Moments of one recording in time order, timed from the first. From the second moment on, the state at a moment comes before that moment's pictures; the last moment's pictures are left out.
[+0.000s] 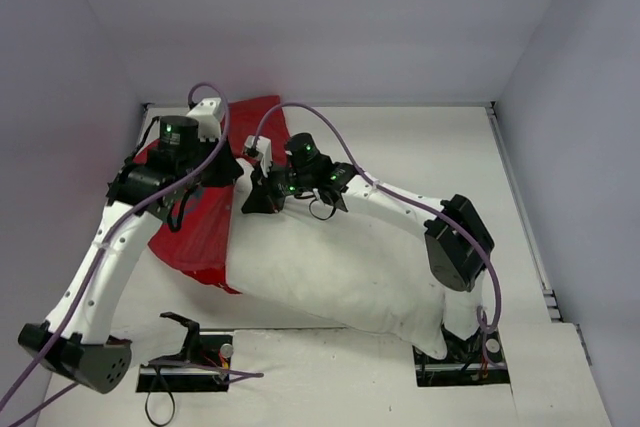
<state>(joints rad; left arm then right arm) -0.32 1.21 1.44 -0.86 0.12 -0.29 0.86 1.89 1.47 -0.02 -0.70 0.08</state>
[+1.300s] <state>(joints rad) -0.33 1.43 1.36 -0.84 -0.20 -0.45 0.86 1.85 1.25 0.18 -0.39 0.07</state>
